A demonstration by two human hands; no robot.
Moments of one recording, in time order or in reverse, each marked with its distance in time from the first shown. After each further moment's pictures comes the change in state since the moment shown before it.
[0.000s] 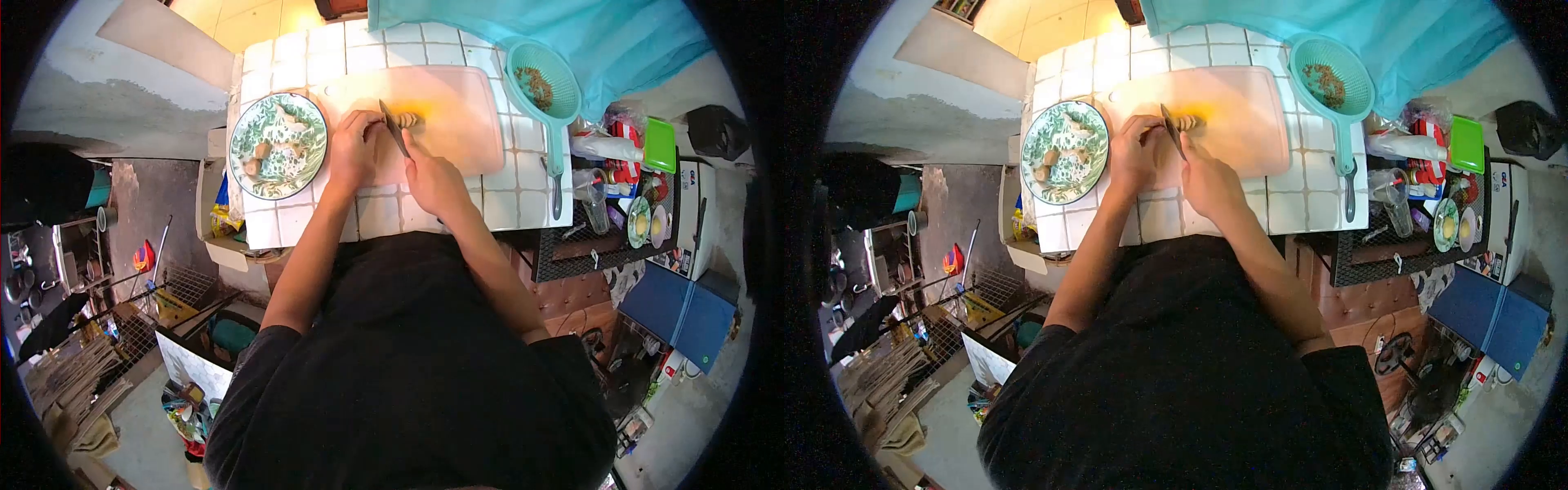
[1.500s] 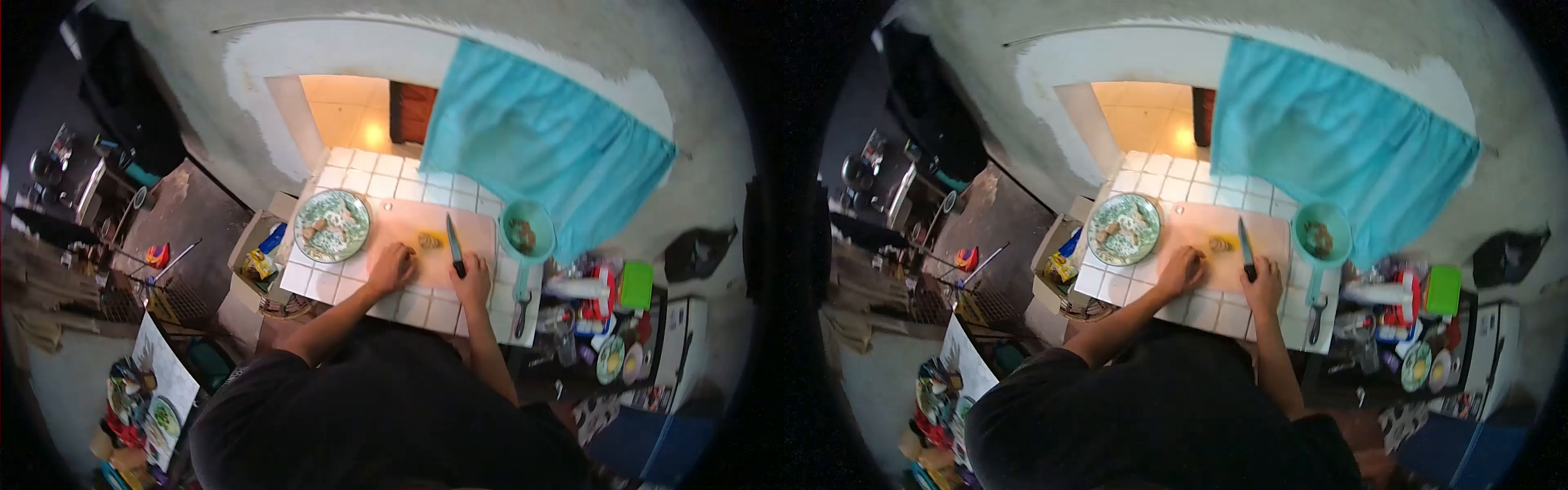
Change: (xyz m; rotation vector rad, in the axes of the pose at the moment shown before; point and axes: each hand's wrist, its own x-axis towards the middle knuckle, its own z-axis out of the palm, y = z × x) left_hand -0.050 0.007 0.025 0.187 -0.117 0.096; right_hand 0.013 0.116 -0.019 -0.070 0.544 -0.134
